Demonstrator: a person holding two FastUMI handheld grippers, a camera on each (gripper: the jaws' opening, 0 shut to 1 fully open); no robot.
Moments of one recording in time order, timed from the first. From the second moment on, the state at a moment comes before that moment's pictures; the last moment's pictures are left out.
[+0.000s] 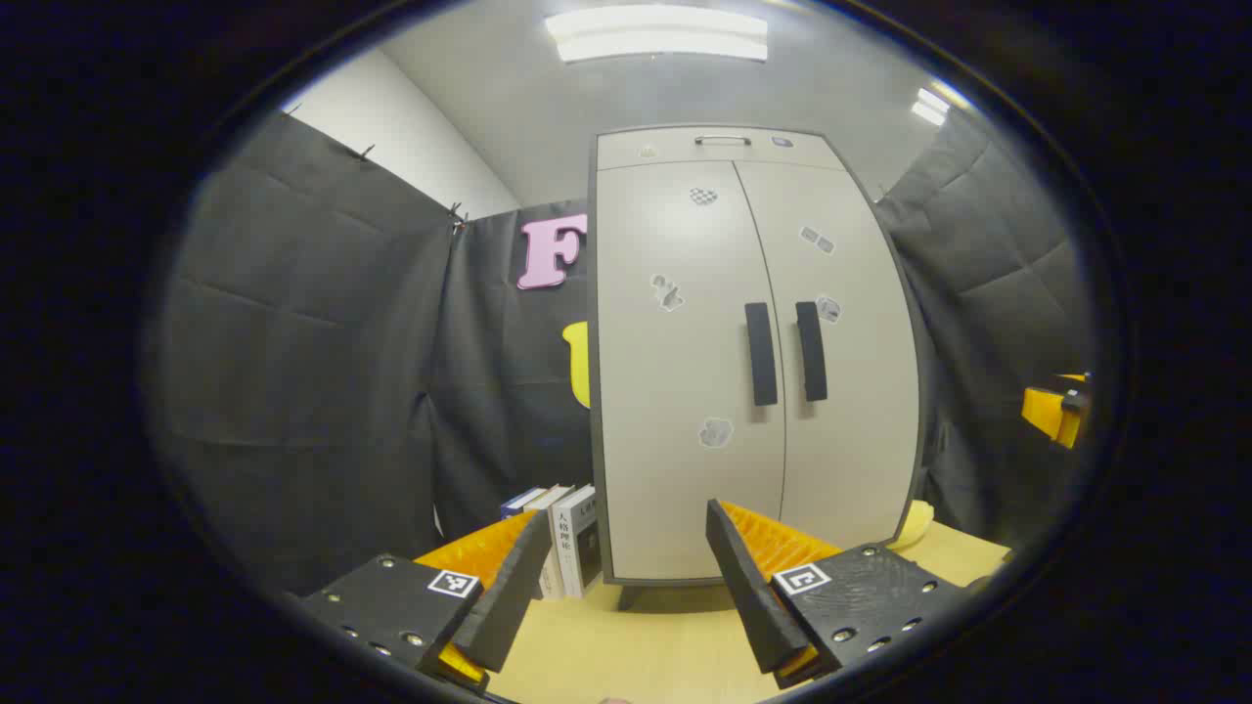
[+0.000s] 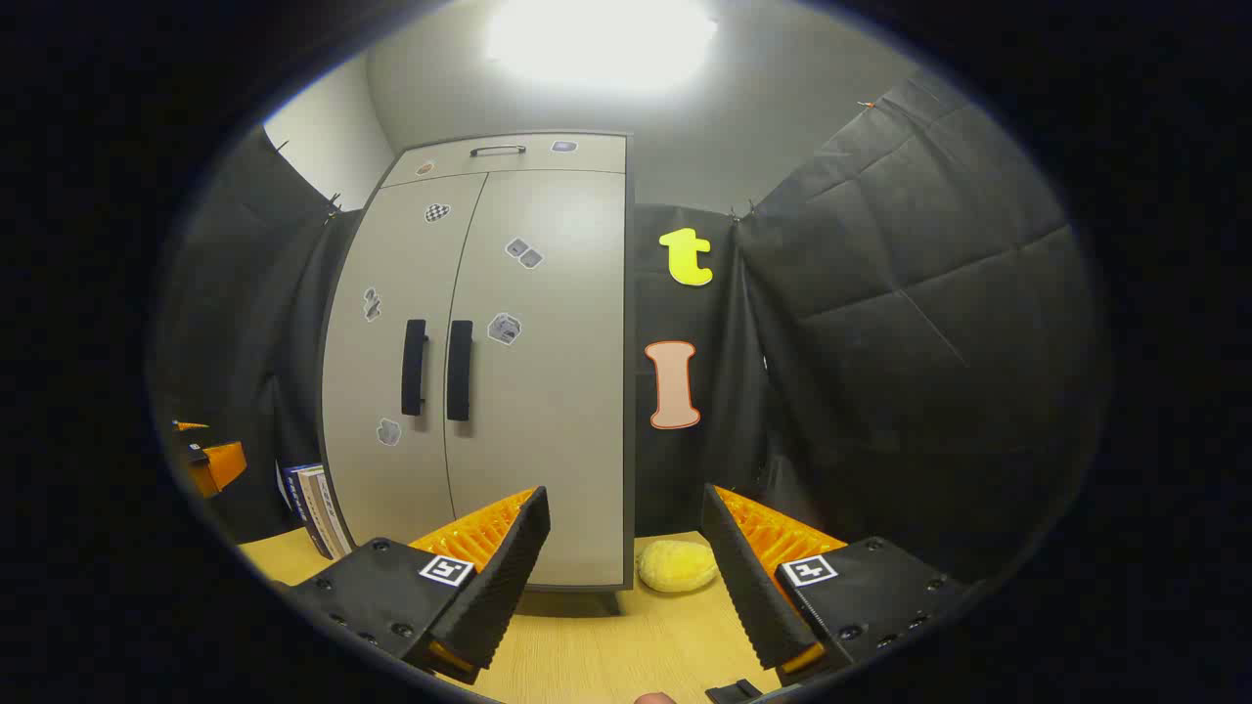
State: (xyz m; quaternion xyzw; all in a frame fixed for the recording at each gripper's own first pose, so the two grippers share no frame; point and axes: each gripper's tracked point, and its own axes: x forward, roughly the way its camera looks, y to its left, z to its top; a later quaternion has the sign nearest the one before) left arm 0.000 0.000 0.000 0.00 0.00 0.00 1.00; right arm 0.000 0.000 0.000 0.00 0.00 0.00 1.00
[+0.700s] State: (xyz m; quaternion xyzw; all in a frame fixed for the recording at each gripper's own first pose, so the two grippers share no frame) left arm -0.002 -0.011 0.004 0.01 -0.01 0.00 1.00; right arm 0.006 -0.005 0.001 0.00 0.00 0.00 1.00
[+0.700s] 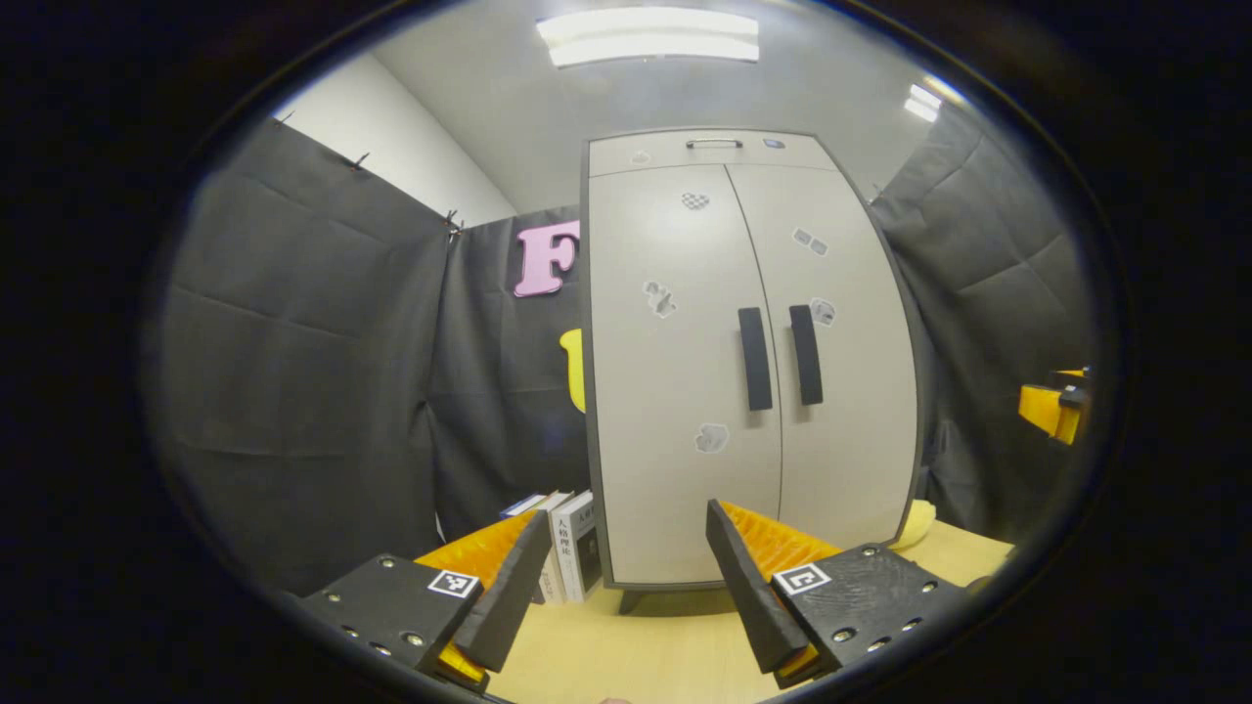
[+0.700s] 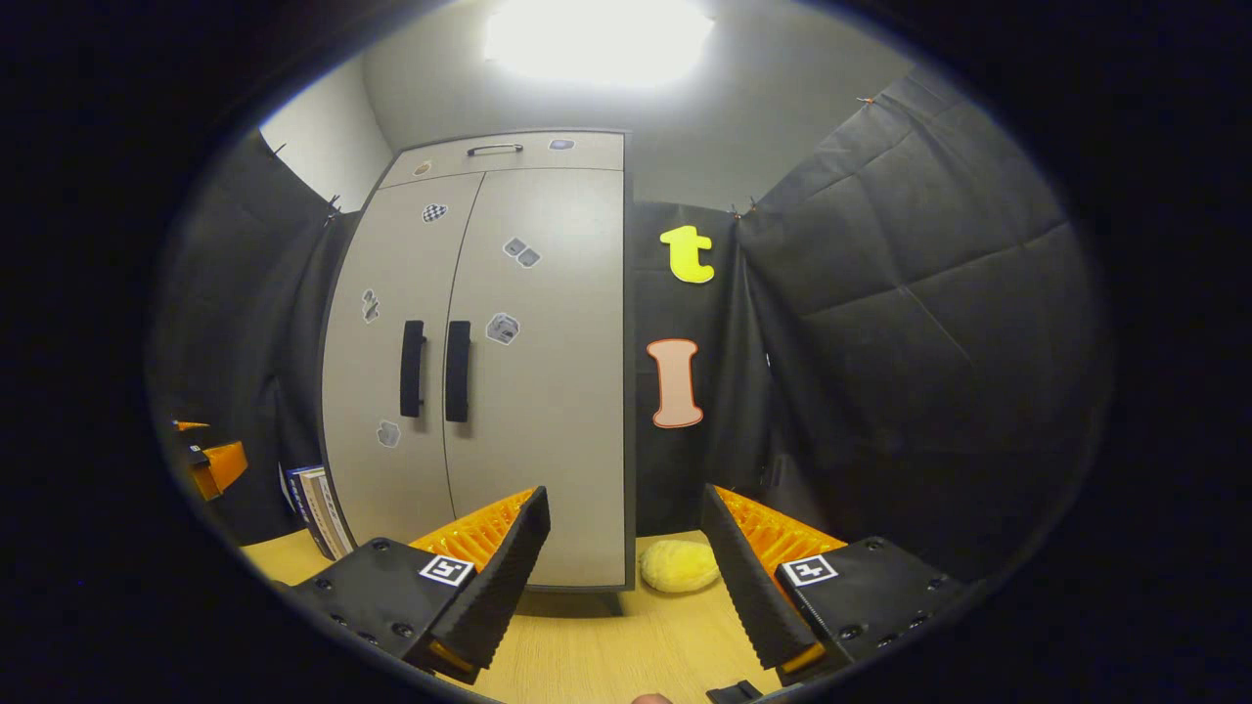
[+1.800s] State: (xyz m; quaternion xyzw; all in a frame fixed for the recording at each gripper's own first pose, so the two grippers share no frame) left arm -0.030 0.030 0.004 0.02 0.00 0.05 1.00; right arm 0.069 0.072 0.042 0.01 -0.01 0.09 1.00
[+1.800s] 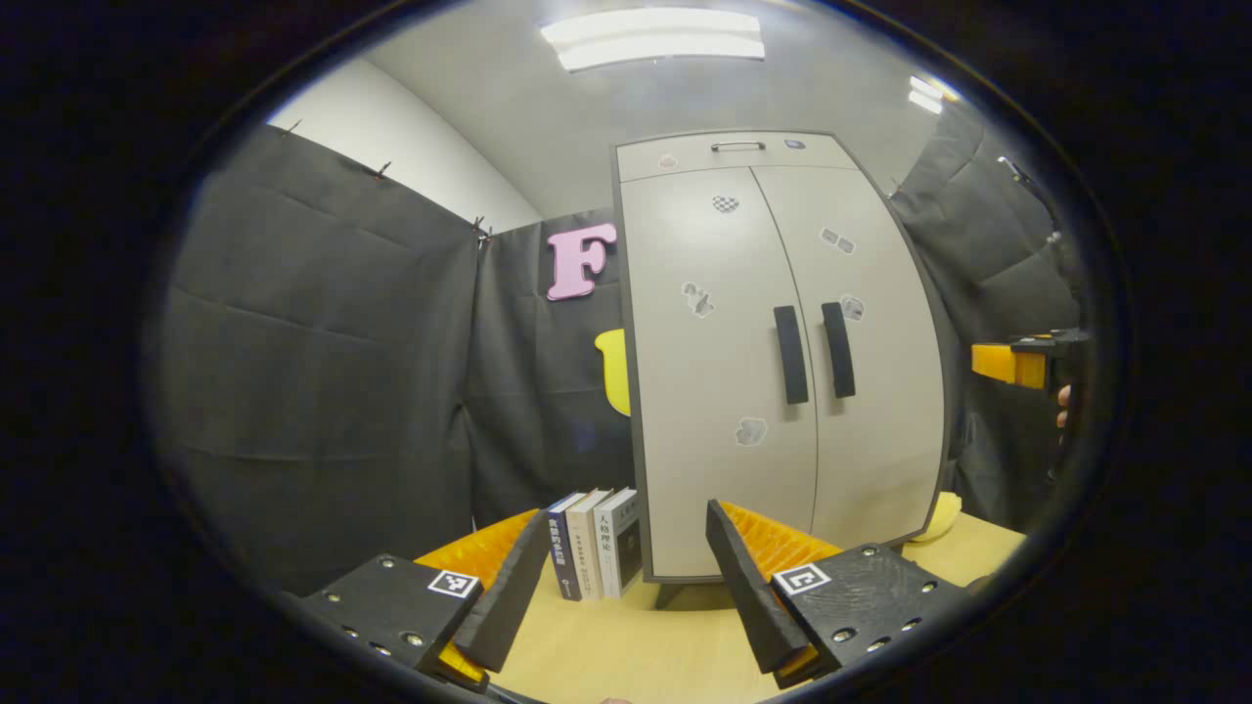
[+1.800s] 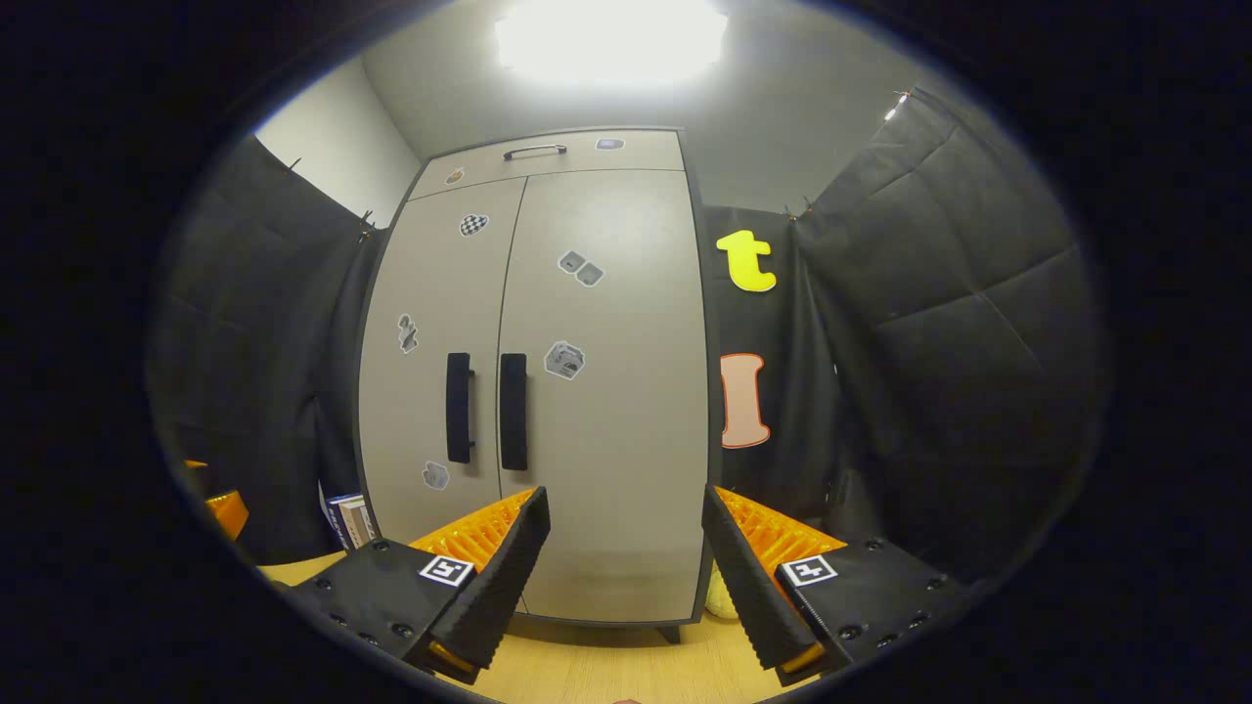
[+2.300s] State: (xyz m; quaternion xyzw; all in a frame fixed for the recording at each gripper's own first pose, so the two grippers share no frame) left arm -0.047 0.070 -0.001 0.01 0.00 0.10 1.00; right arm 0.125 0.135 0.071 0.03 -0.01 0.14 0.99
